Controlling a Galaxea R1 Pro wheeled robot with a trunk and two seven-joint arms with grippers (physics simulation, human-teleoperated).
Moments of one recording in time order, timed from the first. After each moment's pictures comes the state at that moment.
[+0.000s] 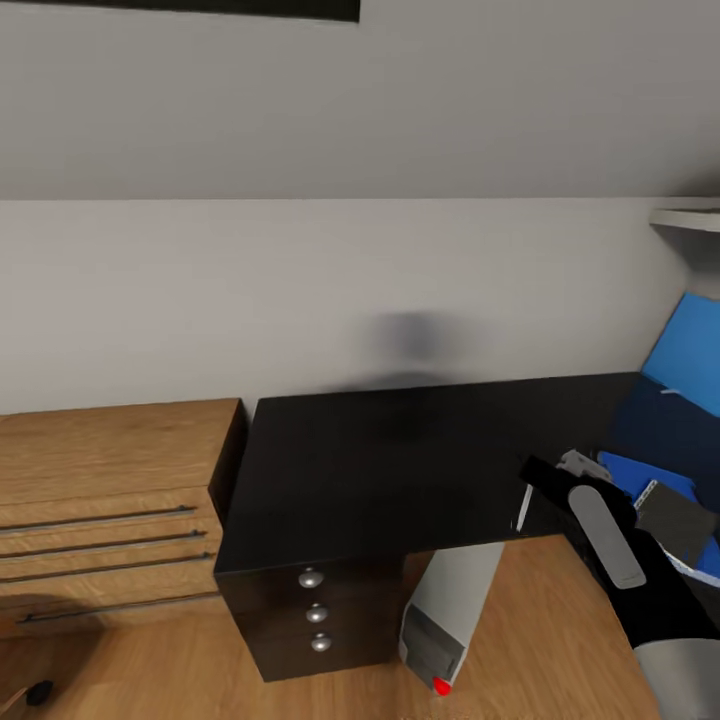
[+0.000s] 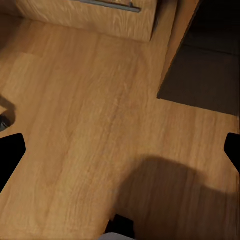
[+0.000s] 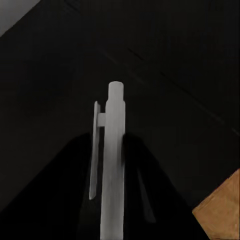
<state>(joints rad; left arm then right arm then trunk) 0.13 -0.05 0.22 -1.00 0.10 0.04 0.11 -0.57 -0.24 0.01 -1.29 -0.91 0.56 -0.58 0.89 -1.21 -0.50</state>
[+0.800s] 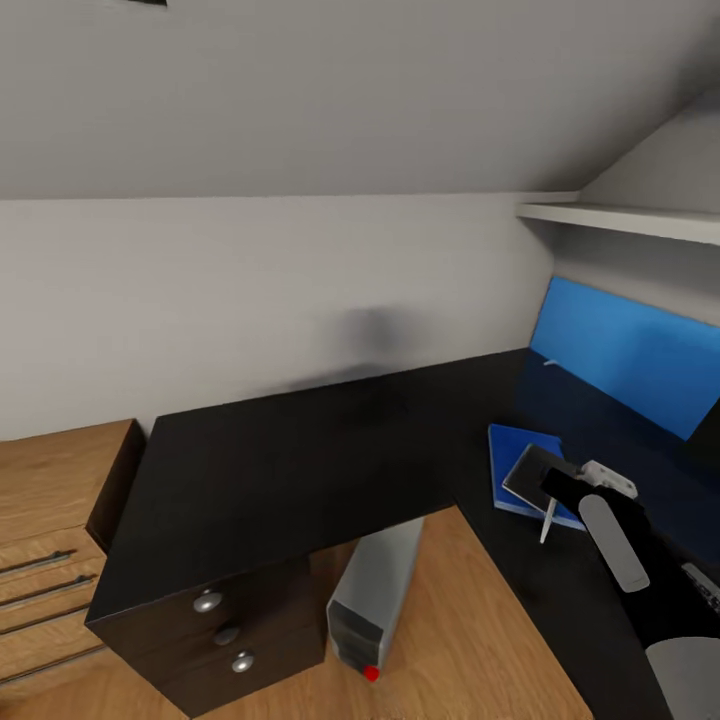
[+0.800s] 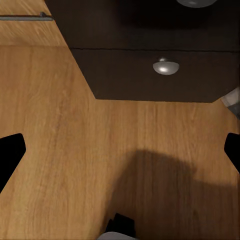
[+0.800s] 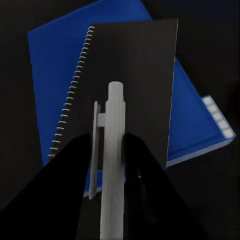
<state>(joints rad) 0.13 -0.05 0.22 -1.01 0.10 0.04 0.11 -0.57 -0.27 -0.02 -1.19 -0.80 0.53 -0.55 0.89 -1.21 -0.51</state>
